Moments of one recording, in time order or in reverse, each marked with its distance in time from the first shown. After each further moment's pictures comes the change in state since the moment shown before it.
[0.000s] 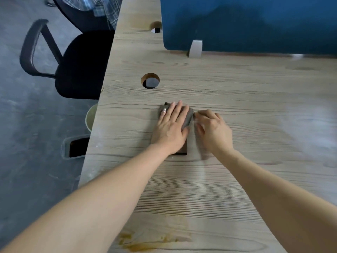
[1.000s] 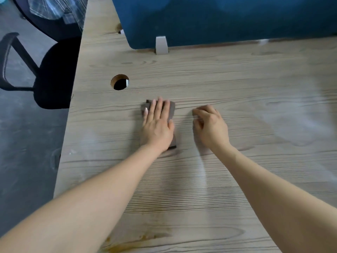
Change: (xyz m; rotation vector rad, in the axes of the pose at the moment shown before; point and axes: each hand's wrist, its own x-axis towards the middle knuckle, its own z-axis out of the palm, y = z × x) left_hand 0.008 0.051 0.010 0.000 0.091 -0.143; right_hand -0.021 0.059 -0.023 0.139 0.087 0.111
